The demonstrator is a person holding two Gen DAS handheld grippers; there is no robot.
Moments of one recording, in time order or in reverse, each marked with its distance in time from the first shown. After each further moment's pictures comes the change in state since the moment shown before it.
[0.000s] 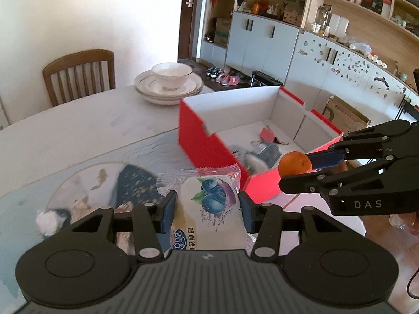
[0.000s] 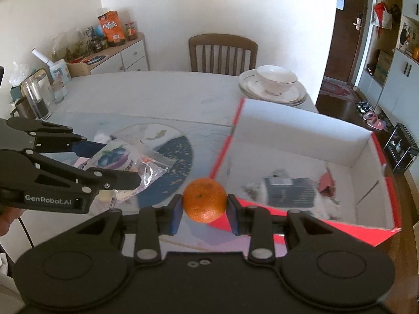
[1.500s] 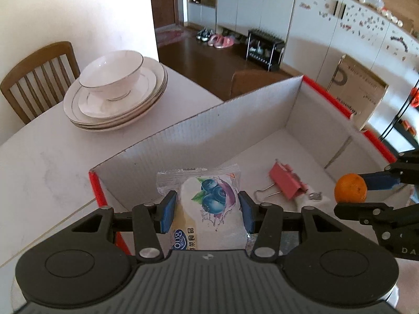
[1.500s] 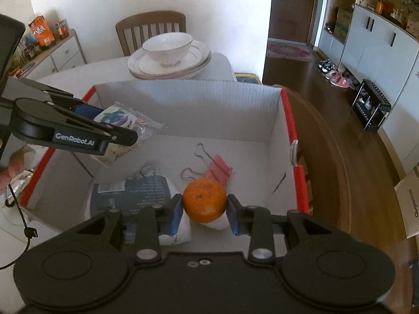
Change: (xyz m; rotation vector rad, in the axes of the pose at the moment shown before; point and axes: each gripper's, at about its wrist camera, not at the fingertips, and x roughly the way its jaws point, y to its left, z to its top) left arm 0.219 -0.056 0.129 0.120 0.215 0.034; right arm 0.069 -0.174 0.003 0.154 0.129 -0.113
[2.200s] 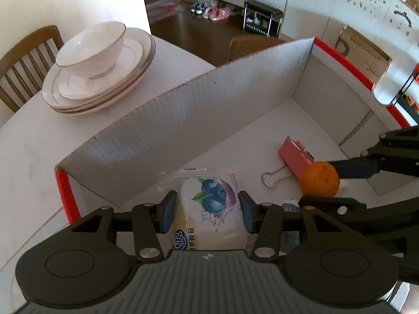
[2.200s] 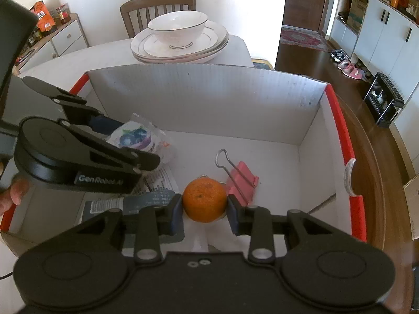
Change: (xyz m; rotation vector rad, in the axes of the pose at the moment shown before) left arm 0.042 -0.003 0.001 0.042 0.139 -0.007; right arm 0.047 0.016 0.022 -0.020 0.073 0.025
